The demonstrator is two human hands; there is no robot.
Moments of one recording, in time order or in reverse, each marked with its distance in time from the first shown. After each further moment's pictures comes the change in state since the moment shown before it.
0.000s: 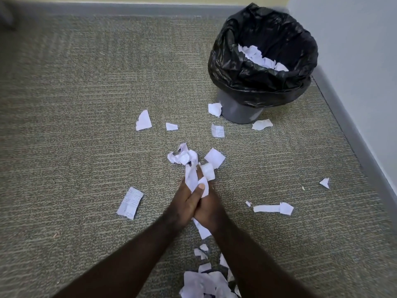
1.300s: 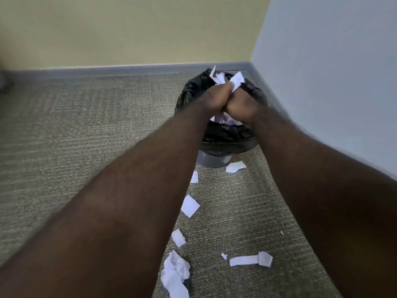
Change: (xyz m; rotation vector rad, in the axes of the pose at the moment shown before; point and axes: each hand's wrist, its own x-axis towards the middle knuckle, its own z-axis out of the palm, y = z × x) left_hand 0.247 0.296 0.063 0.115 -0.064 -0.044; right_hand 0.173 -0.155 -0.291 -0.435 0.223 -0.076
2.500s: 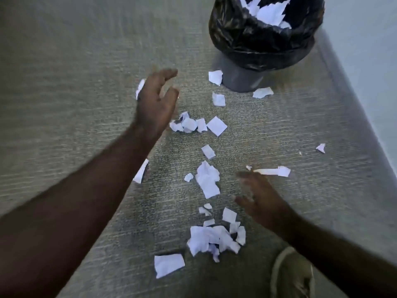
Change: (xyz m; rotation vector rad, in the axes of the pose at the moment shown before) left_hand -0.190 -0.199 -0.111 0.129 0.452 0.222; right_hand -0.340 0.071 0.182 -0.005 -0.254 0.079
